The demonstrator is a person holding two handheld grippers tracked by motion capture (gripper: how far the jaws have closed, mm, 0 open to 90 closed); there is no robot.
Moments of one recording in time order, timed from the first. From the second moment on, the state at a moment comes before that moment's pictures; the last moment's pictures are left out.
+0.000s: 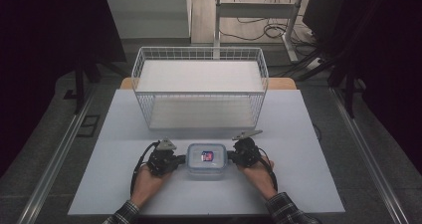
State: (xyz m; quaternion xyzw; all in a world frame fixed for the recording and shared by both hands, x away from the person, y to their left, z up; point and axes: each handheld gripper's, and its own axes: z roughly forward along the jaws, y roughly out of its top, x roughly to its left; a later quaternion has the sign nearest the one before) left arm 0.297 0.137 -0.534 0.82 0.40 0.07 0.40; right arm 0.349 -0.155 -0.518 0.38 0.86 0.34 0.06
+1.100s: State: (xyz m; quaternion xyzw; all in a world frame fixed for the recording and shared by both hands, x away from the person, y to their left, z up) left arm 0.294 0.149 -0.516 0.80 0.39 0.05 0.45; right arm 0.330 -0.174 -0.487 0.34 0.84 0.41 0.05
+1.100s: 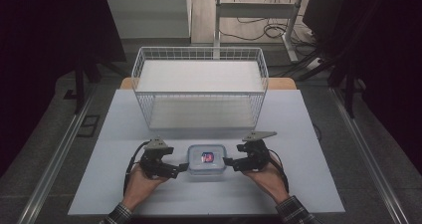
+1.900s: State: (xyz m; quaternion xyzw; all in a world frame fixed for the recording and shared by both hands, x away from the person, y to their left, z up) left arm 0.299 0.137 -0.526 0.79 0.39 -0.05 0.47; right arm 0.334 -0.155 -0.509 0.35 0.85 0.40 -0.07
